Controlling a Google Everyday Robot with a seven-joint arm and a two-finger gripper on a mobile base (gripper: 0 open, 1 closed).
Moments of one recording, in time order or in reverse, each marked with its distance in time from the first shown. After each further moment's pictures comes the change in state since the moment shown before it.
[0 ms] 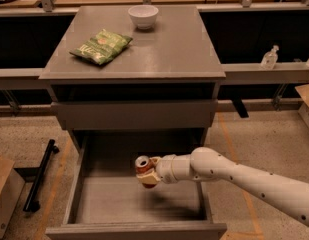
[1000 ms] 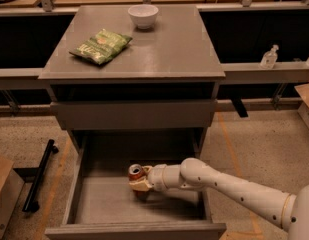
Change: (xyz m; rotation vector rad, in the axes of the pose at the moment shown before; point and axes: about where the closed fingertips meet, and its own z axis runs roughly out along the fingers) arm 0.043 -0.003 0.069 -0.062 -0.068 0.076
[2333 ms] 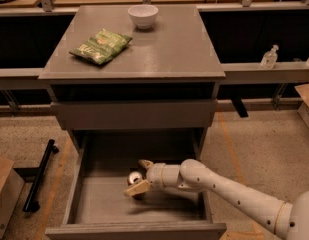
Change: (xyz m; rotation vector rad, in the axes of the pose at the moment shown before) arm -0.009 -0.014 0.012 0.013 -0.104 0.010
